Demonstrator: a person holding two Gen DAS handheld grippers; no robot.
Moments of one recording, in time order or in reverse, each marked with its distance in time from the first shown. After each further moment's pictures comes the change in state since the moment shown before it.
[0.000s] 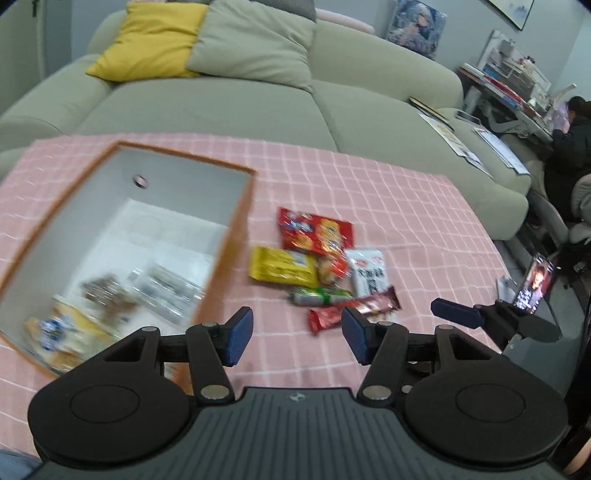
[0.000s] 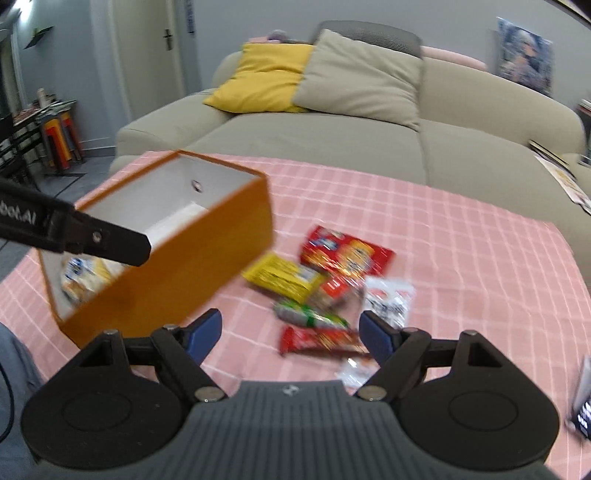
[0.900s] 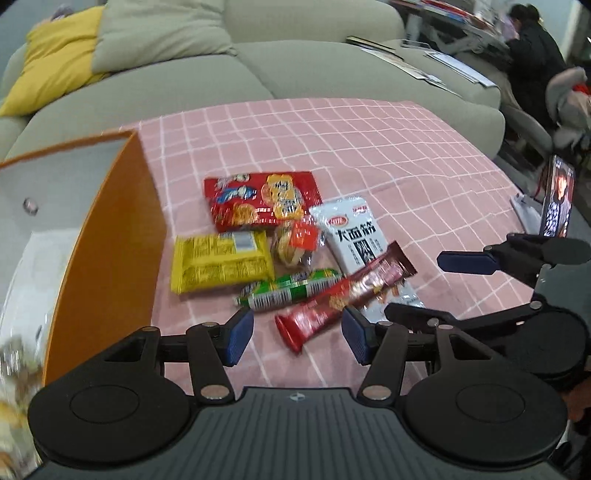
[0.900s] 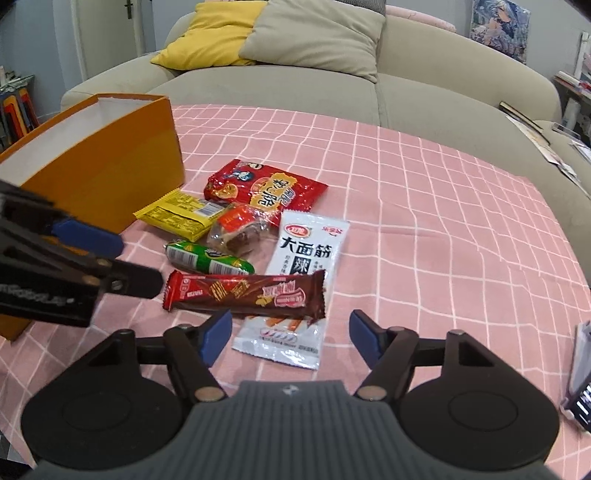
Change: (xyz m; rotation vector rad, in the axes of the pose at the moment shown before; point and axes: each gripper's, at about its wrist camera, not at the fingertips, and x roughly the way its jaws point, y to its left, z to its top) left arm 0.125 -0.037 -0.009 0.304 0.068 -0.036; right arm 0.068 -0.059 -0.027 -0.009 0.090 -0.075
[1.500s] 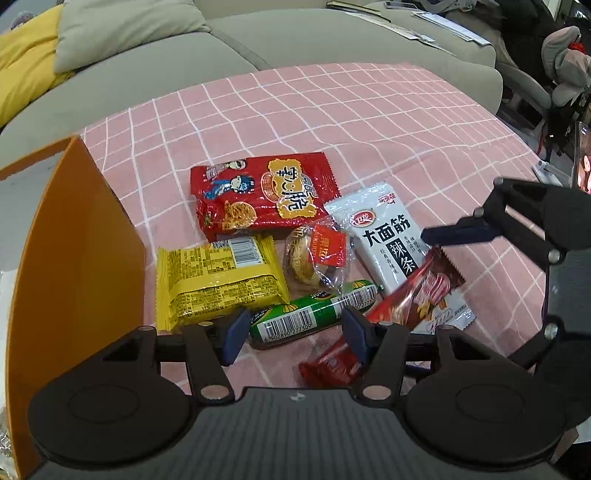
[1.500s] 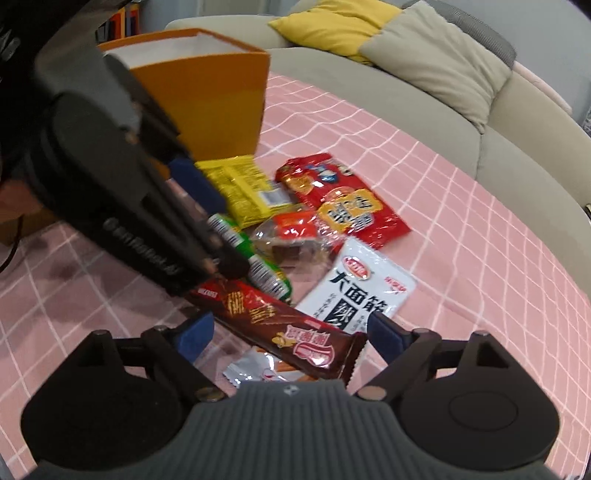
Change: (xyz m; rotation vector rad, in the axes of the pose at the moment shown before) left arm 0.057 0.014 0.023 0.085 0.103 -0.016; right arm 0.042 0.015 0.013 -0.402 0.033 0.140
